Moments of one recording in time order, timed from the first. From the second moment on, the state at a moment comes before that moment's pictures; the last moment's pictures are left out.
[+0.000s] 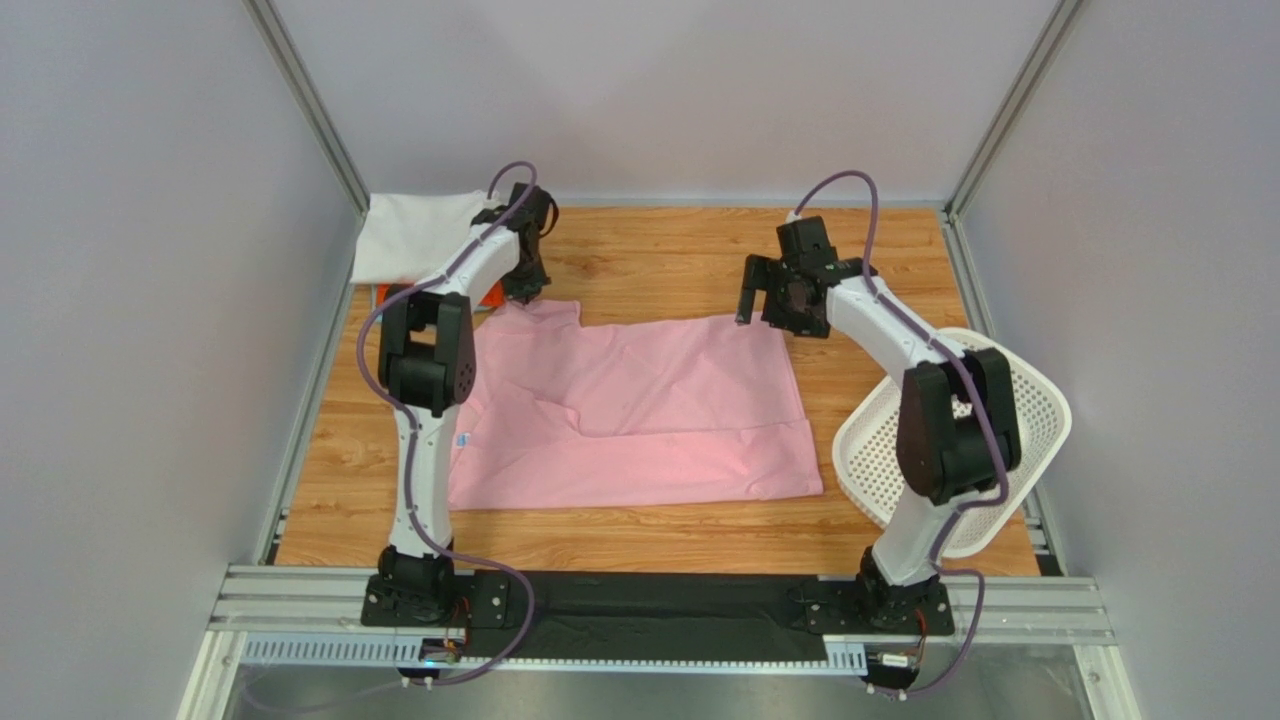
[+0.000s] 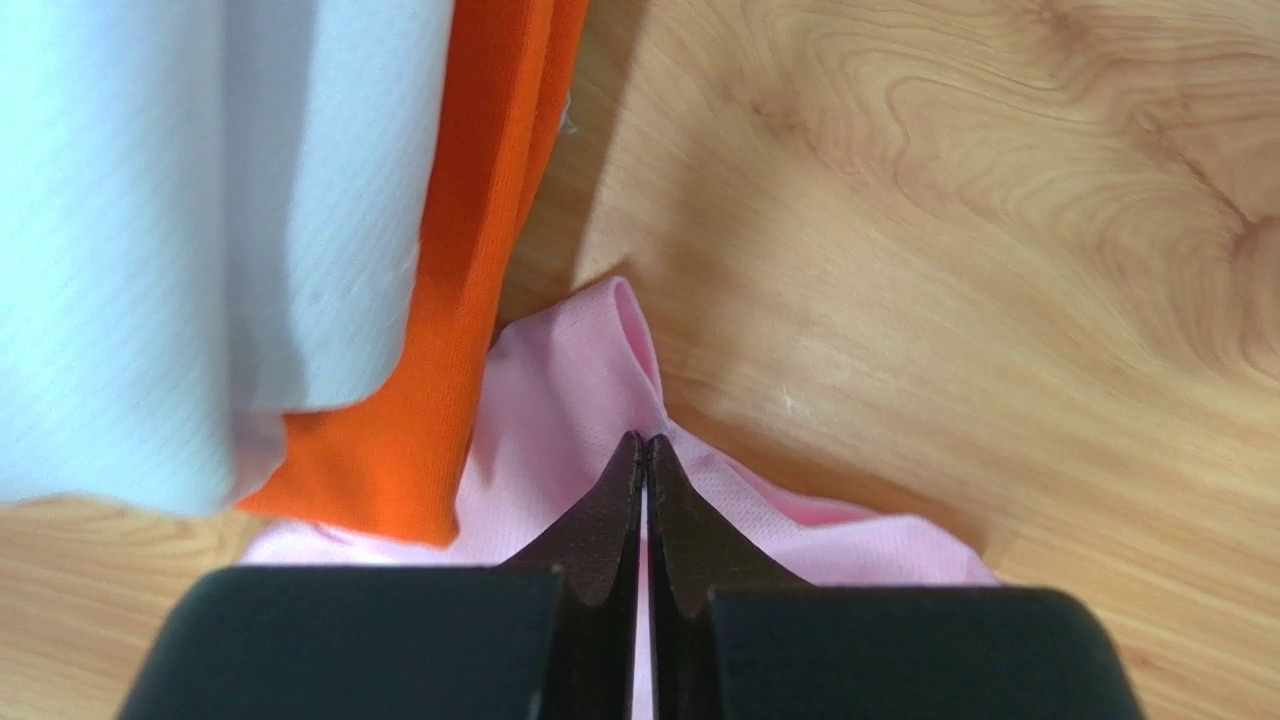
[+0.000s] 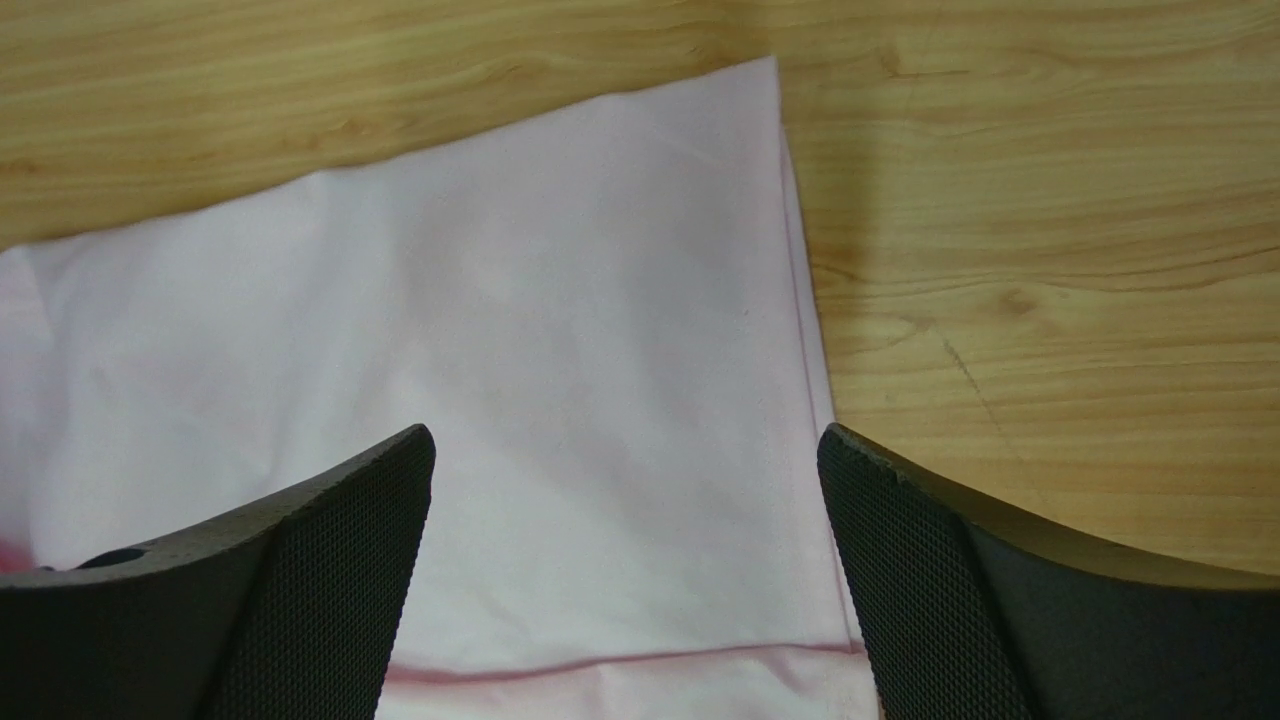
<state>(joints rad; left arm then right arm) -0.22 2.34 1.98 -0.81 -0.30 -0.51 0.27 1.73 1.31 -0.54 0.02 0.42</state>
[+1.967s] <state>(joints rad) -0.28 1.45 1.06 -0.58 -0.34 -0.70 0.33 1.73 1.28 -0.55 0.16 0.40</state>
